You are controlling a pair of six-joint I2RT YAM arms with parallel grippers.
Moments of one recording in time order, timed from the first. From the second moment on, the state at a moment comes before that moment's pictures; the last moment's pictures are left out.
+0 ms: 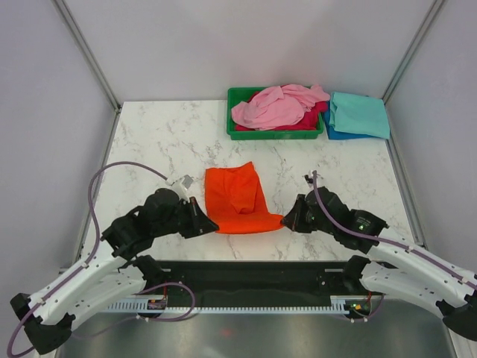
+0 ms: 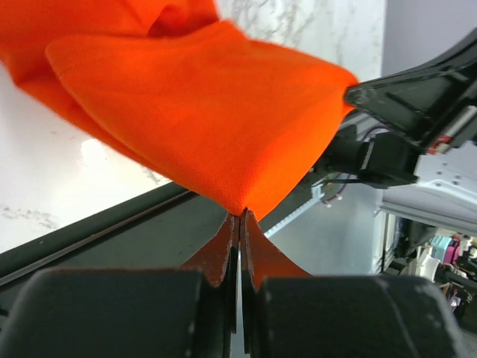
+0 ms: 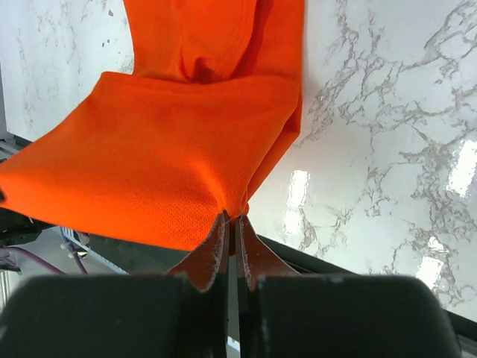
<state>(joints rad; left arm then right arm) -0.78 0.65 0.68 -0.68 0.16 -0.94 0.87 0.80 0.68 -0.59 0.08 0.89</state>
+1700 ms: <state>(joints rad) -0.20 1.19 0.93 -0.67 0.40 -0.67 0.63 1.72 1.44 -0.67 -0.01 0.49</state>
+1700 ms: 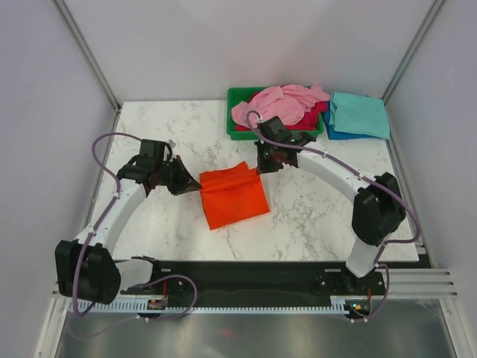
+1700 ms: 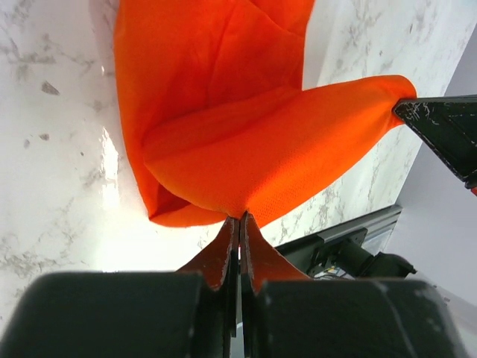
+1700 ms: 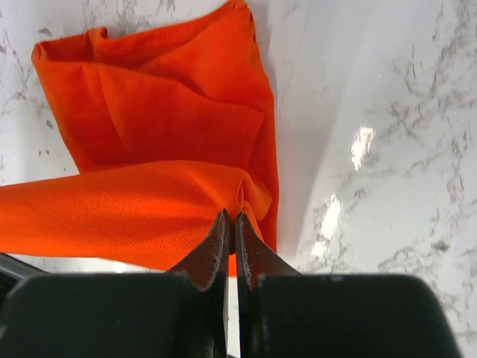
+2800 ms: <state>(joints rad) 0.06 2.06 1.44 -0.67 0.53 -0.52 0.49 1.84 1.51 -0.37 -0.35 0.39</state>
